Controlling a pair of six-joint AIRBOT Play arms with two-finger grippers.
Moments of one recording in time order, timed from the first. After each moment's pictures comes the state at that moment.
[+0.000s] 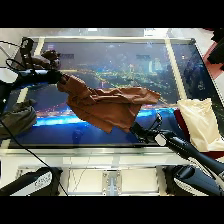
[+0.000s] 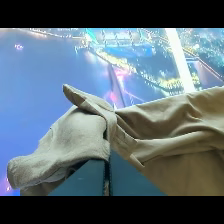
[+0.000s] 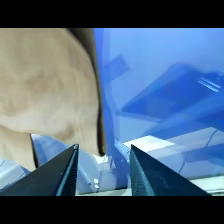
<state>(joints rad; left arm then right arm) 0.06 -1.18 1.22 0.97 -0.88 -1.14 0.56 -1.01 0.37 -1.09 0.37 2.40</state>
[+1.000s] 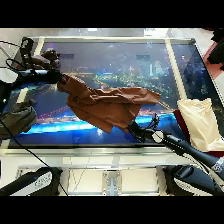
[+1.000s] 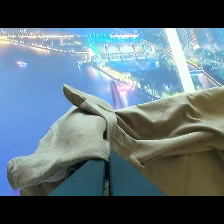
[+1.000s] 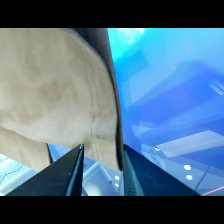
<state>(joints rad) 0.06 -1.18 1.22 0.97 -0.88 -1.14 0.56 -1.11 0.37 -0.78 0.27 2.13</state>
